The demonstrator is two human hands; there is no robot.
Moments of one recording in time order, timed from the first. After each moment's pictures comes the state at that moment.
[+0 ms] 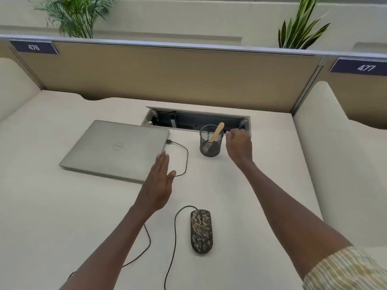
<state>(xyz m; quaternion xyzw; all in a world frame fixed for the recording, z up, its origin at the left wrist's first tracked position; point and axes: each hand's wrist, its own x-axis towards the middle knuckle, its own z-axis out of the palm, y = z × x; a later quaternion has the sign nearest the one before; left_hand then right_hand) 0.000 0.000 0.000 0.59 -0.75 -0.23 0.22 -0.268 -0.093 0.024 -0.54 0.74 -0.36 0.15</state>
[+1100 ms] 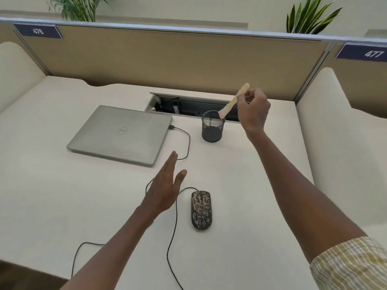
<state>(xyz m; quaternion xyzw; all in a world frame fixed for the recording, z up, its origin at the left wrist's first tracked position) -0.013 0.058 0.005 0.58 -0.72 -0.29 0.24 -0.273 -0.085 0.099 -0.44 0.70 -0.54 0.13</state>
